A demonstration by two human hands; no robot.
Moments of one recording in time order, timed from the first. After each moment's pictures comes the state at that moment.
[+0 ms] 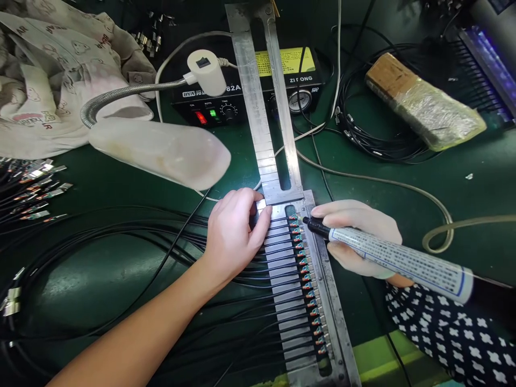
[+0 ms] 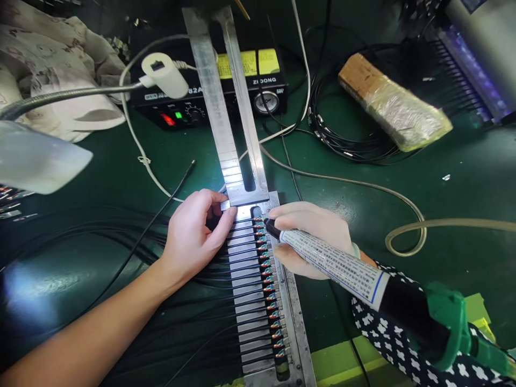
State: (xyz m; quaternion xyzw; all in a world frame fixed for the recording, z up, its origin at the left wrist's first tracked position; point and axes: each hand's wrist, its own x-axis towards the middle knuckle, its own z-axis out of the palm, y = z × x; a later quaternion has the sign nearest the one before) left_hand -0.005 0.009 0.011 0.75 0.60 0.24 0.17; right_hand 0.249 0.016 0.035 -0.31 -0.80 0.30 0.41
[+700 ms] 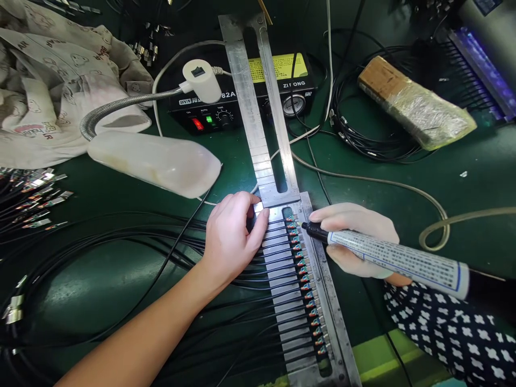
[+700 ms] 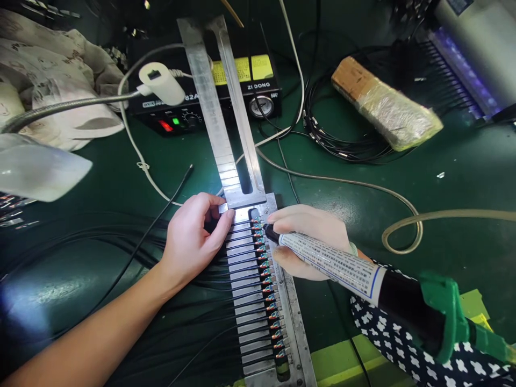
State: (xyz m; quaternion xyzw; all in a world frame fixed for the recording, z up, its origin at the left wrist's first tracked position) left_hand -0.003 0.011 0.010 0.75 0.60 0.24 0.17; right_hand 0.252 0.015 0.036 -0.30 -0.80 0.31 0.42
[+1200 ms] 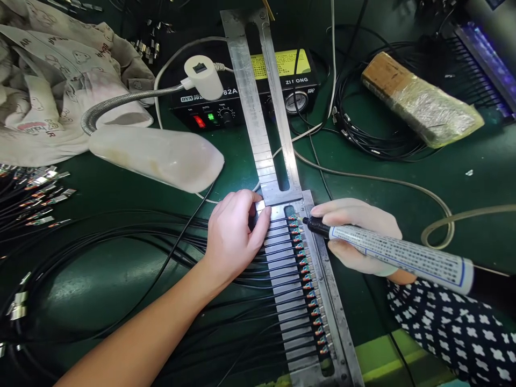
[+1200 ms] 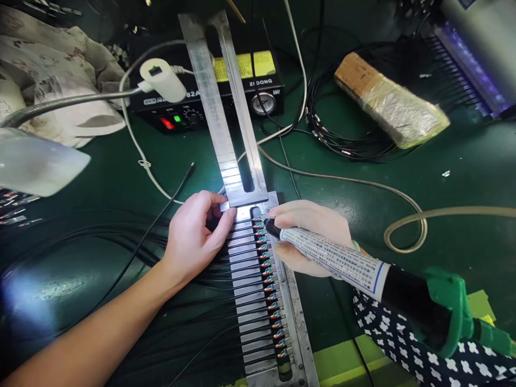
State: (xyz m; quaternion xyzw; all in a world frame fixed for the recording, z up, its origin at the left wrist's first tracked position) left_hand -0.004 0.009 0.011 0.74 0.60 0.24 0.17; right_hand 0.251 0.018 0.034 -0.31 -0.80 0.29 0.42
